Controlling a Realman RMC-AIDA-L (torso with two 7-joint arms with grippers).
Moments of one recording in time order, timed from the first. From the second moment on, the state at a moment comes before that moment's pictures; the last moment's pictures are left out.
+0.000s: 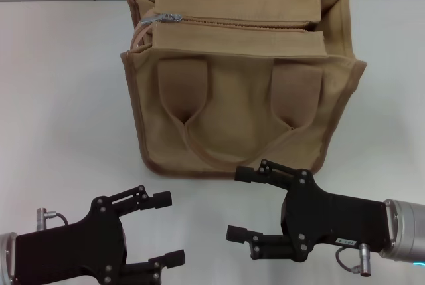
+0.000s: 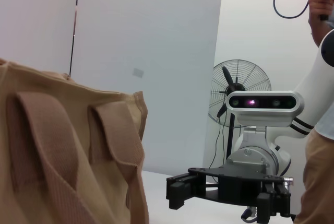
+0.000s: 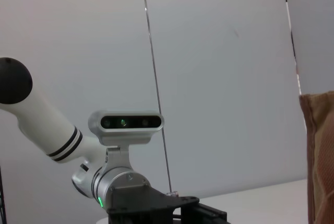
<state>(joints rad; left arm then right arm) -0.26 -2.07 0.83 0.41 1.83 1.86 -0.79 0.49 2.09 -0.86 -0.06 -1.74 -1.72 0.62</state>
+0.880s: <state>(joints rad) -0.25 -2.07 0.53 0.26 1.55 1.89 -0.80 0.49 2.09 -0.86 -0.05 -1.74 -1.71 0.62</state>
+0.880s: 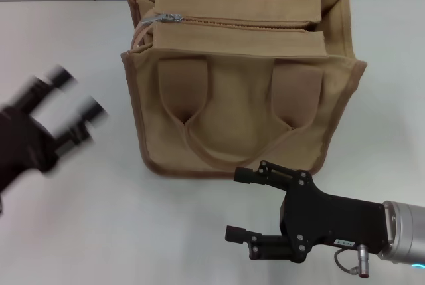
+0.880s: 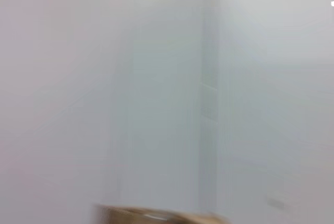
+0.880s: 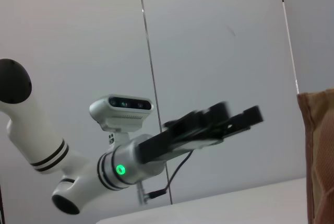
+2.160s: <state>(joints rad) -0.47 -2.08 0.53 0.21 1.54 1.65 -0.73 0.53 2.09 -0.86 -0.01 -1.74 -1.67 0.62</state>
